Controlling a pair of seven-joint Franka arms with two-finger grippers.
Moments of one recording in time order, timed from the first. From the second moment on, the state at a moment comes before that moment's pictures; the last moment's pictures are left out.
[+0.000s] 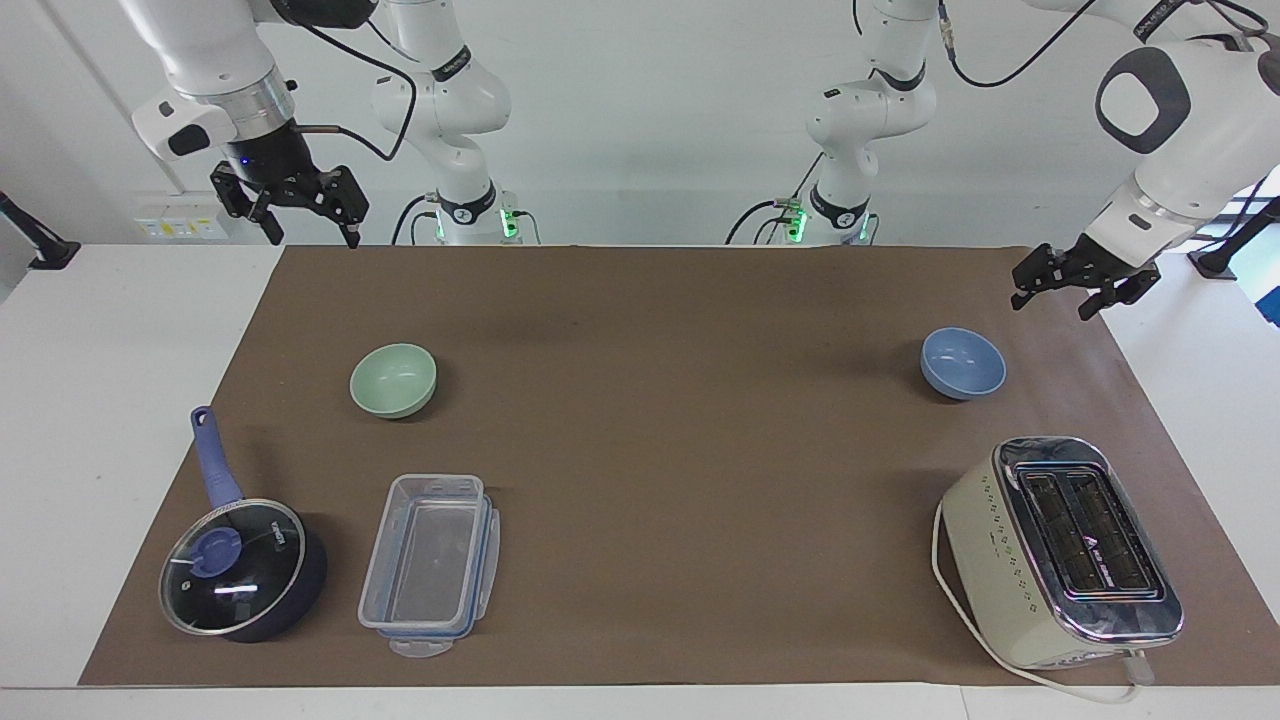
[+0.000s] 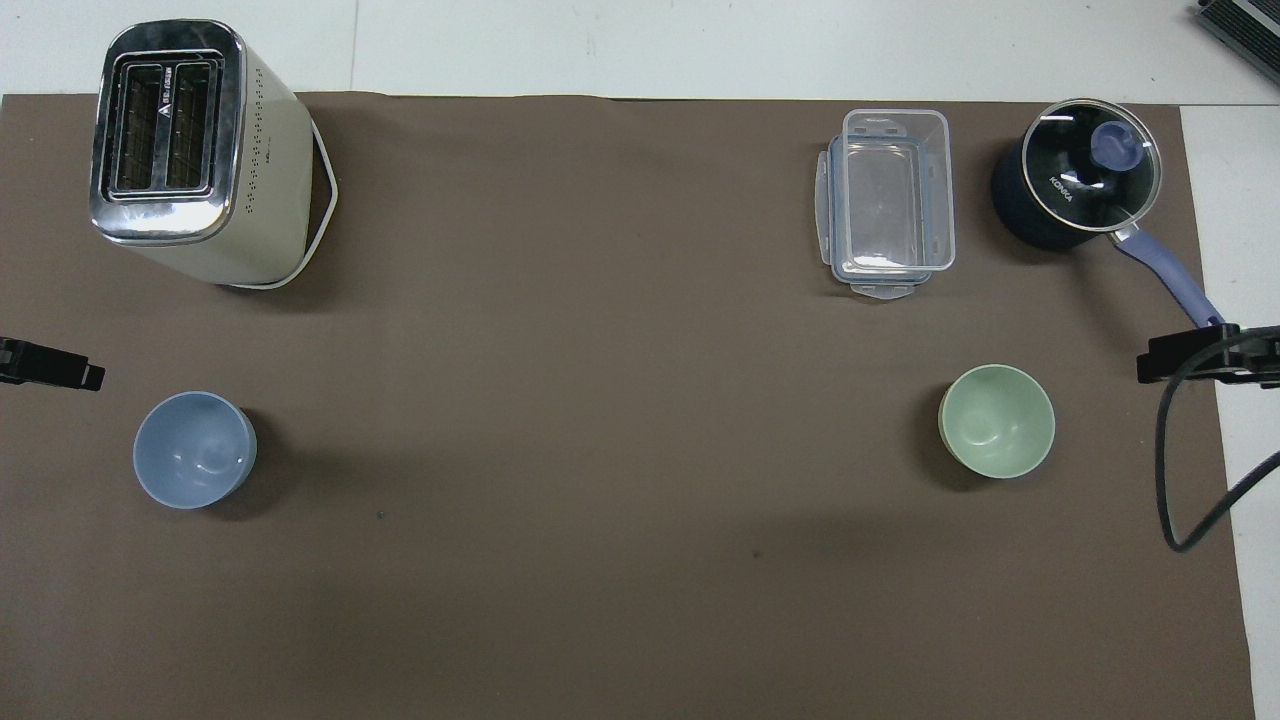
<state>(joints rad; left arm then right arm) 0.22 -0.01 -0.05 -1.82 -0.07 1.75 0.39 0.02 -0.10 -0.06 -1.65 -0.02 1.54 0.03</state>
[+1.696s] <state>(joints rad) 0.37 0.10 -0.05 -2.21 -0.24 2.16 0.62 0.02 -0.10 -0.06 -1.65 -0.02 1.54 0.03</state>
